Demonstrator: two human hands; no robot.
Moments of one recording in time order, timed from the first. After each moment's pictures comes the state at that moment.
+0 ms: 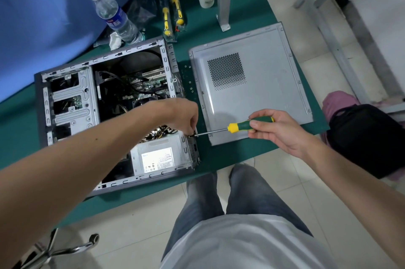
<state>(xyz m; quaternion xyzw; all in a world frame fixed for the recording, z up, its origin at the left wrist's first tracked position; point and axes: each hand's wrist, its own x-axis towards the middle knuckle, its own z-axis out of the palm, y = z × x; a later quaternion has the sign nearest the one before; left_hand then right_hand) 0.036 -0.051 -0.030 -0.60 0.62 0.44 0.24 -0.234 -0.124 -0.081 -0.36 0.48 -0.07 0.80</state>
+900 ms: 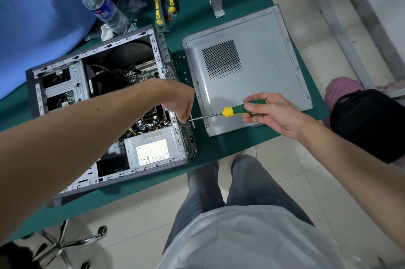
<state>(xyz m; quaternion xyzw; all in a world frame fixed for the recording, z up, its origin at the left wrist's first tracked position) 0.029 -0.075 -0.036 -0.58 0.60 0.45 0.32 -0.232 -0.134 -0.090 -0.35 0.48 -0.06 0.80</state>
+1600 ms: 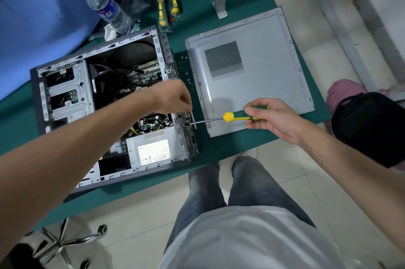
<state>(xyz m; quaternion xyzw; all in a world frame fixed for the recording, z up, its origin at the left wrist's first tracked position) 0.045 -0.048 -0.027 -0.69 0.57 0.43 0.12 -0.235 -0.127 -0.093 -0.37 0.48 -0.06 0.80</state>
